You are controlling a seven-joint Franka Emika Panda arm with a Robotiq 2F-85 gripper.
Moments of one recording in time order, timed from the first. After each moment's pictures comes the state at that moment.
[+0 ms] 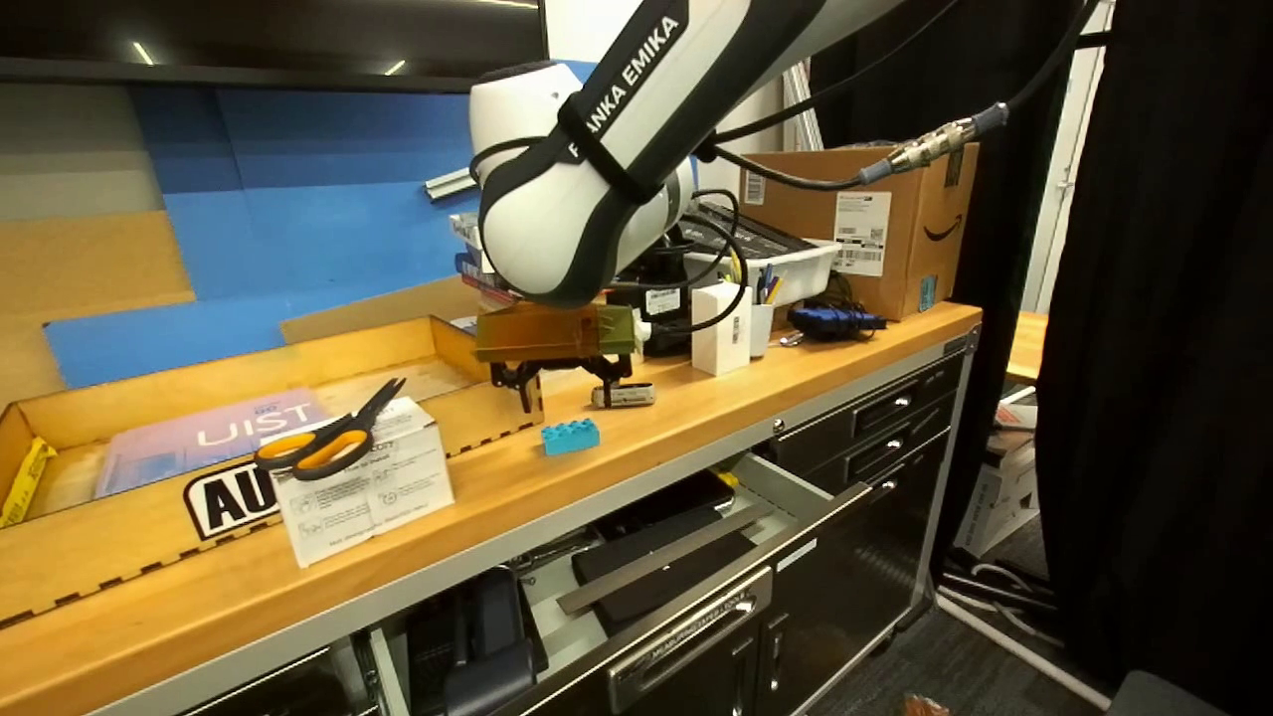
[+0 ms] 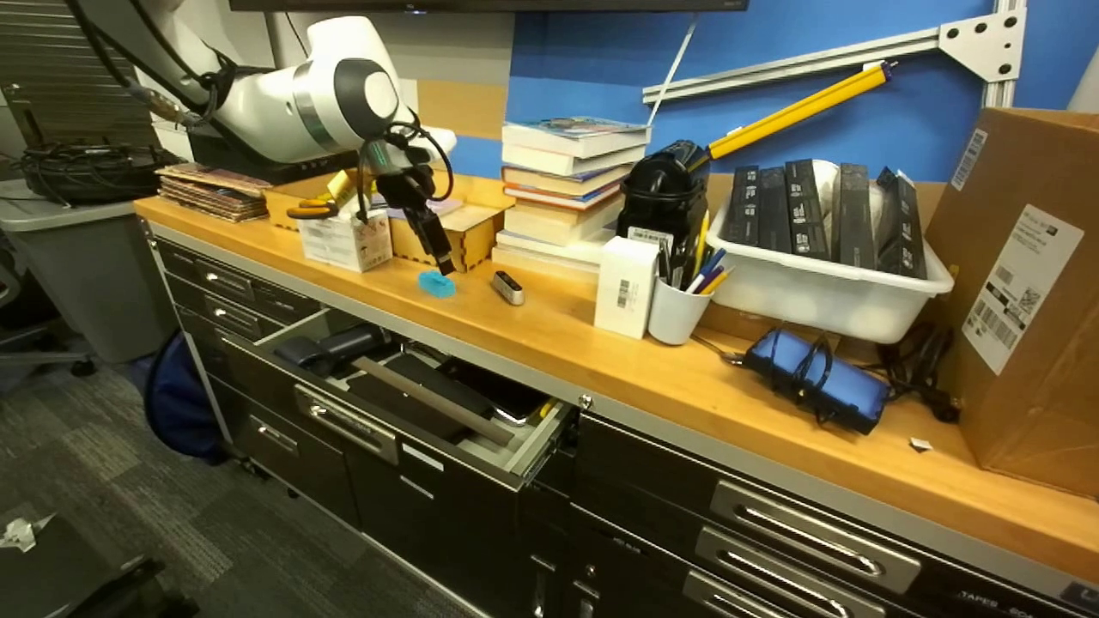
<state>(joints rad) 0.17 0.33 0.05 -1.88 -0.38 2.42 0.98</state>
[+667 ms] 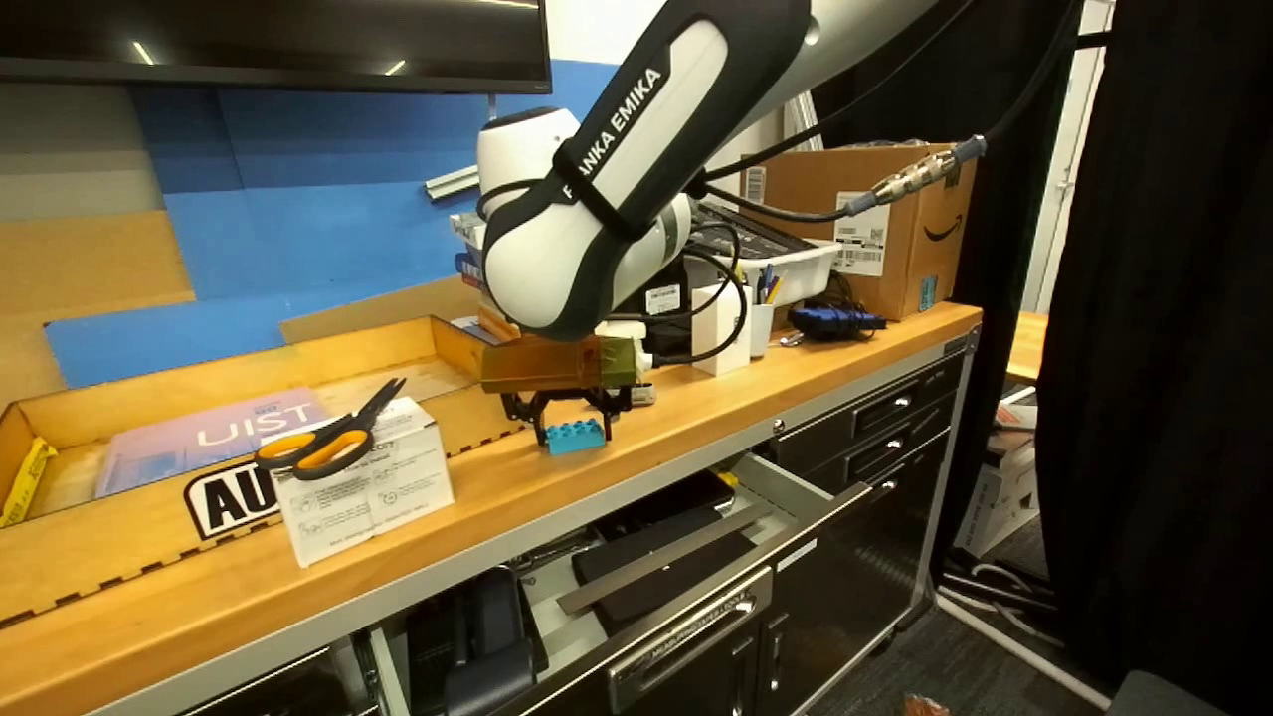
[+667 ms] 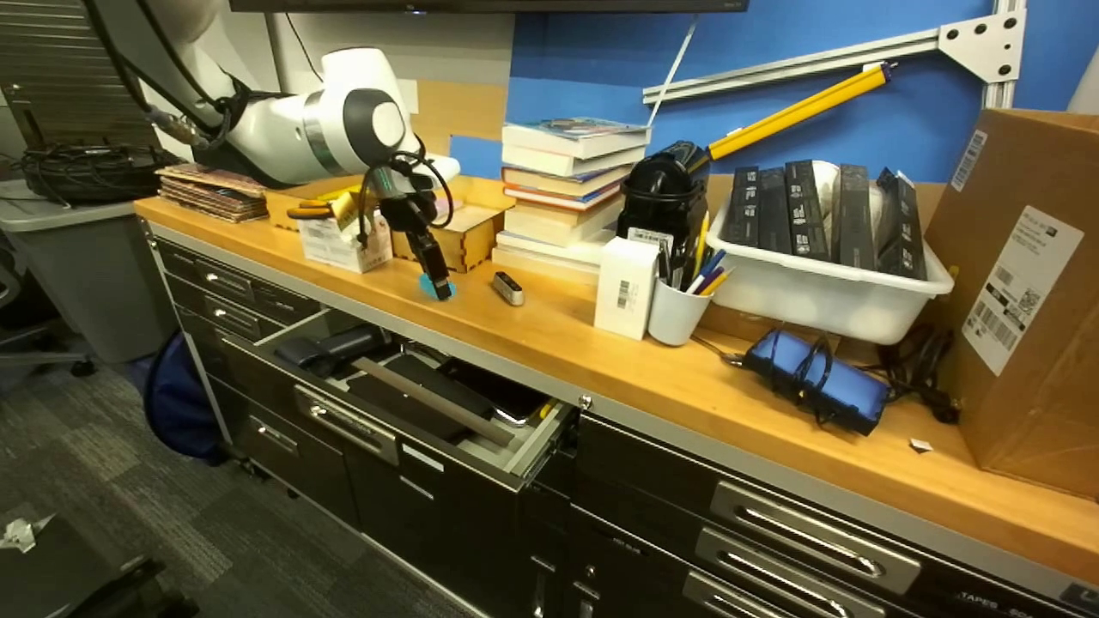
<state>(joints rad) 0.18 0.38 0.04 -1.89 -0.34 2.42 0.98</state>
